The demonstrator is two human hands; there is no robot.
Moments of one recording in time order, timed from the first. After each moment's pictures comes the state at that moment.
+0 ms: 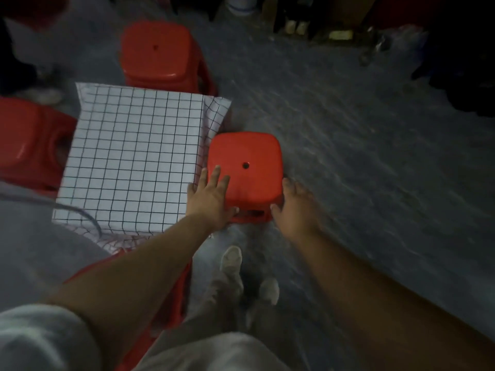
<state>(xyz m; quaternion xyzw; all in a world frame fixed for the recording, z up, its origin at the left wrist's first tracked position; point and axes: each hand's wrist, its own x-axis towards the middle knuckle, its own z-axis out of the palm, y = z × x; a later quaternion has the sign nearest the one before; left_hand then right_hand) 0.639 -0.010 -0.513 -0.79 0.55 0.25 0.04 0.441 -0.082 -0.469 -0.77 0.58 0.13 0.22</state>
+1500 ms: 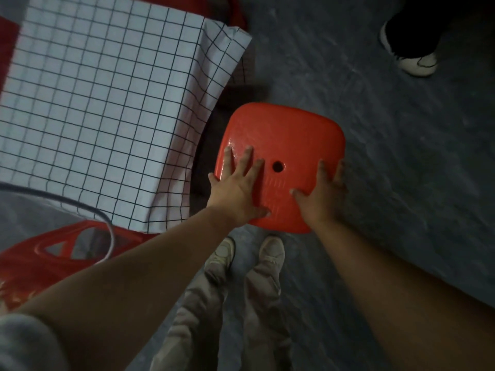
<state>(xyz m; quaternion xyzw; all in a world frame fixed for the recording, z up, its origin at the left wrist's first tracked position) 0.586 -0.124 -0.728 -0.81 0.48 0.33 0.01 0.425 -0.232 -0.730 -0.73 0.61 0.11 0.27</state>
